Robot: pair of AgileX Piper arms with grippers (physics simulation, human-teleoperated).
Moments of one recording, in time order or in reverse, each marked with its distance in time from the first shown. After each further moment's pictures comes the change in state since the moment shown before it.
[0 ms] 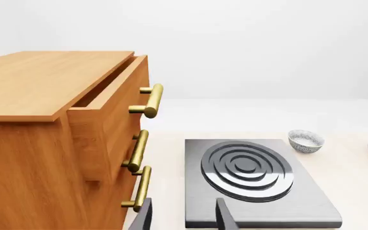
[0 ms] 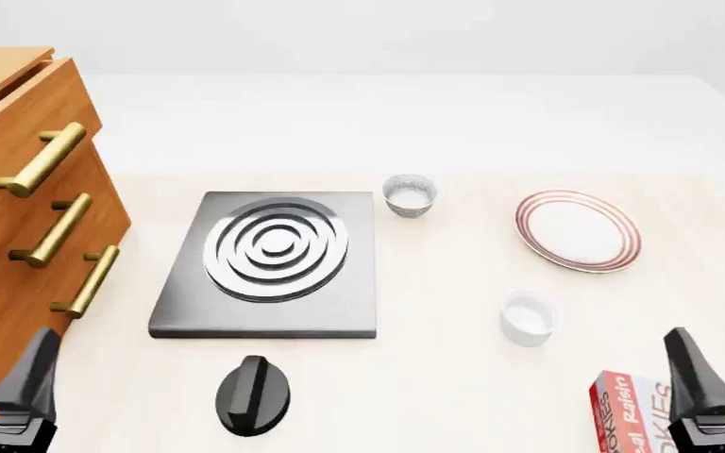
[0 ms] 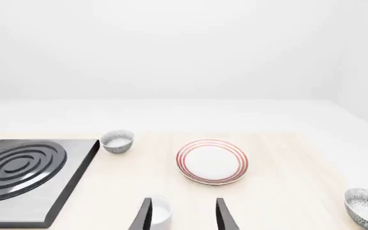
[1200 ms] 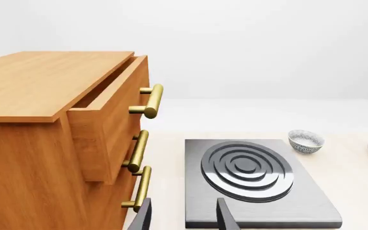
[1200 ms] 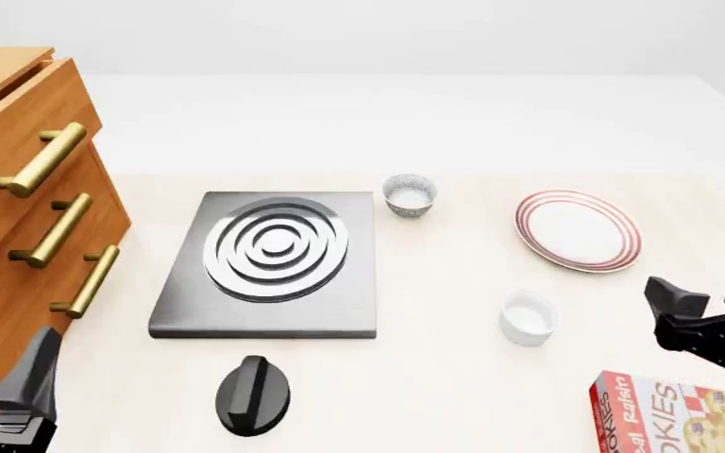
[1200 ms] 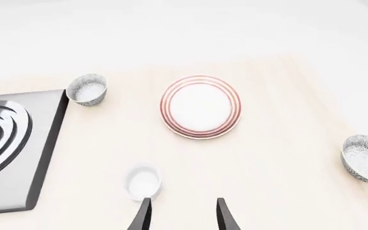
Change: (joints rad) left arm 0.000 0.005 -0.003 -0.001 0.000; right arm -0.075 0.614 -0.349 0.208 0.039
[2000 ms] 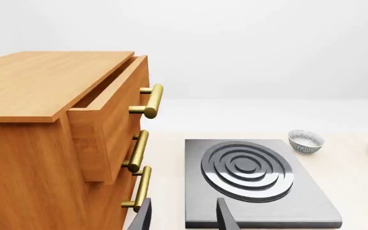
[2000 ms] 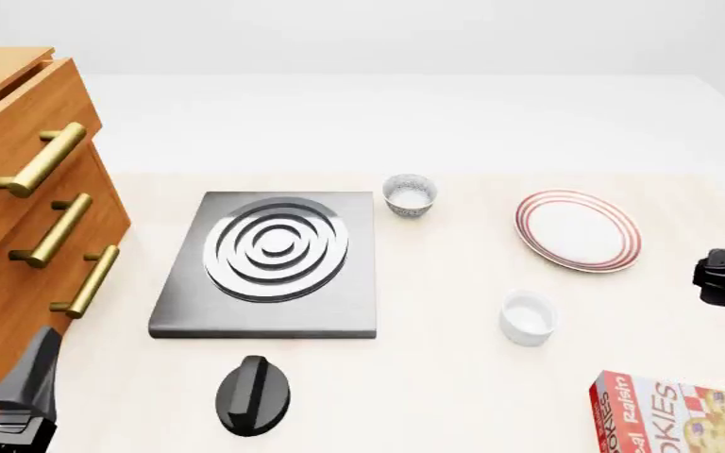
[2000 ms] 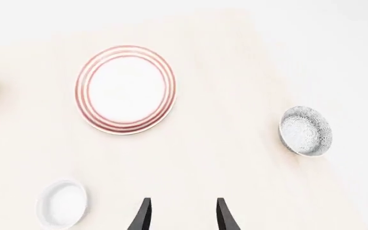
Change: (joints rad) left arm 0.000 0.000 0.000 0.000 0.000; right arm -0.294 0.441 -0.247 0.067 -0.139
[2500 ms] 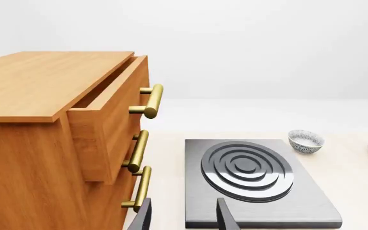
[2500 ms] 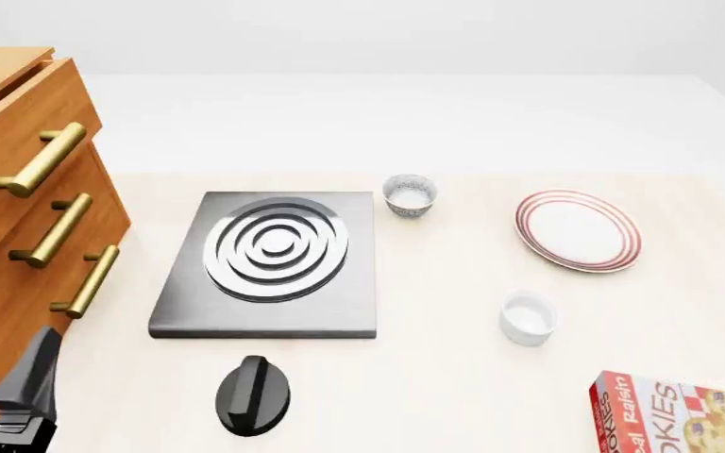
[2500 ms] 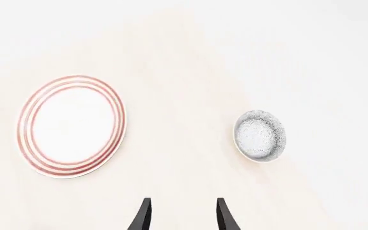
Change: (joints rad) left arm 0.000 0.000 0.000 0.000 0.000; right arm -0.185 0.251 -0.313 0.130 0.024
